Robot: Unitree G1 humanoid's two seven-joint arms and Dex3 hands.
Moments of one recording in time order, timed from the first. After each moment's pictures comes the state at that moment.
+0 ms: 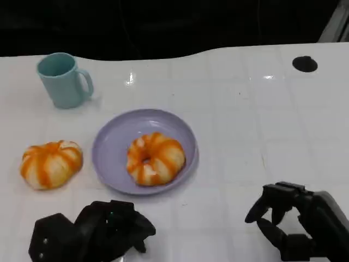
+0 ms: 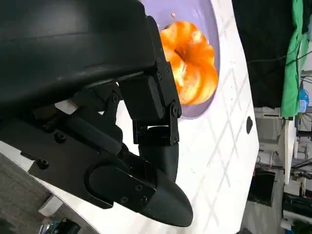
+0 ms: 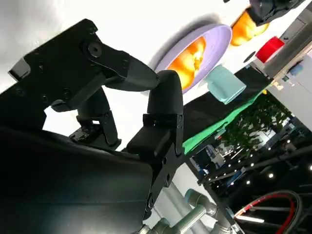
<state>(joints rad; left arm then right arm) 0.05 0.01 -0.02 0.37 -0.14 -0.26 -0.36 0.03 -0.29 0.19 0.32 -0.50 -0.81 -0.25</state>
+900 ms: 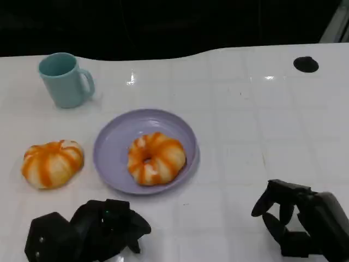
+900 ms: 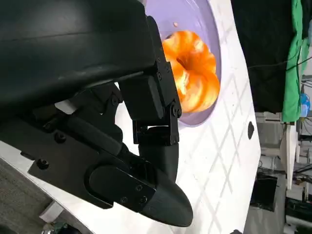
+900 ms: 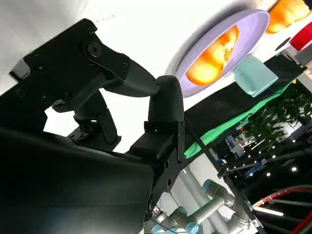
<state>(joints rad) 0.03 0.02 -0.01 0.40 -0.14 -0.28 -0.36 -0.02 -0.27 0.20 0.45 -0.62 -0.79 -0.41</state>
